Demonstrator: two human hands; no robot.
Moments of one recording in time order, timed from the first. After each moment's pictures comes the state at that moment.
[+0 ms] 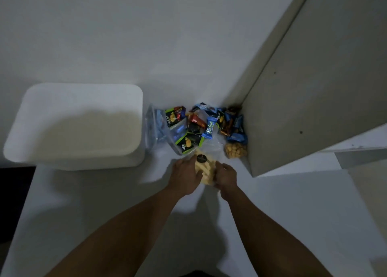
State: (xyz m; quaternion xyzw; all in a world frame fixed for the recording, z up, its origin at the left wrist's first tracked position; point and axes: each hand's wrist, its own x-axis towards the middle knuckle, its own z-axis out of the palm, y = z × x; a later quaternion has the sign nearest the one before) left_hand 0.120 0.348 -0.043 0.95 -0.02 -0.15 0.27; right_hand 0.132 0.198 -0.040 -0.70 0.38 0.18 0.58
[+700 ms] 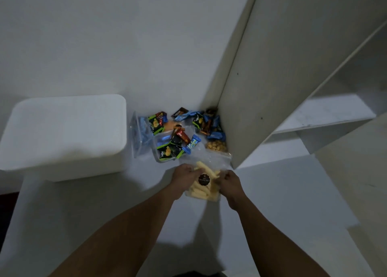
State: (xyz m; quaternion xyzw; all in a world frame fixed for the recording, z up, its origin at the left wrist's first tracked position) left_hand 0.093 0.306 -0.011 0.72 0.22 -0.25 0.62; right_hand 0.062 0.138 -0.004 -0.73 0.31 0.15 0.59
